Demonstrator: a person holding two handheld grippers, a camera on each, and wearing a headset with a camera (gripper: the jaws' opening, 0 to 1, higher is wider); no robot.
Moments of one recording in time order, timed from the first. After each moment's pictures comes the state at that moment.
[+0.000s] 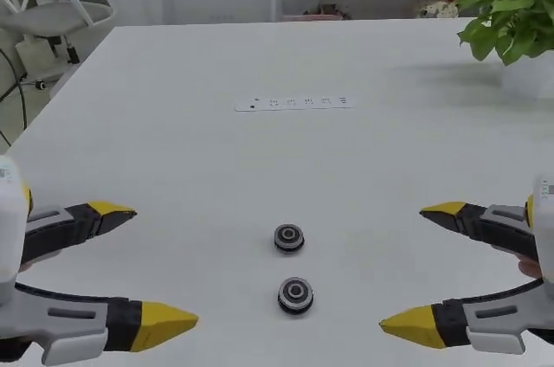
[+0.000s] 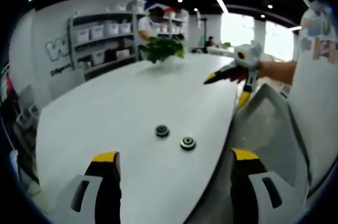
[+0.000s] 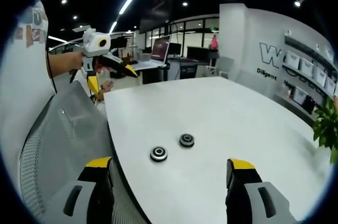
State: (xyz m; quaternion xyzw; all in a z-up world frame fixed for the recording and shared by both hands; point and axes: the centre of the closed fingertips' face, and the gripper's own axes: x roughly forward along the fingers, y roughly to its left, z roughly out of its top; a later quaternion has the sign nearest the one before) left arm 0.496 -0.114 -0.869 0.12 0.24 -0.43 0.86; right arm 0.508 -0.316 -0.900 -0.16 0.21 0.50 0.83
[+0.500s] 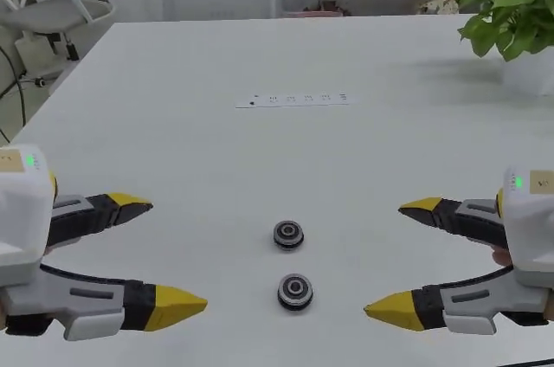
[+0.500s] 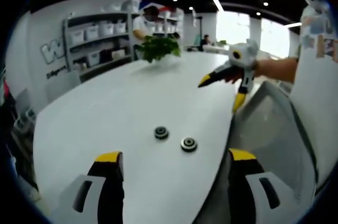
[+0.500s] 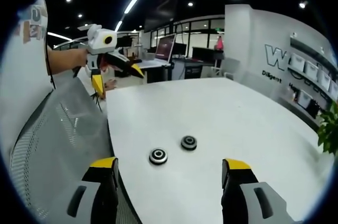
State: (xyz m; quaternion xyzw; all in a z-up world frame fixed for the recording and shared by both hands) left arm 0.509 -0.125 -0.876 0.13 0.24 -0.44 0.85; right arm 0.520 -0.303 -0.911 -0.17 0.20 0.51 0.82
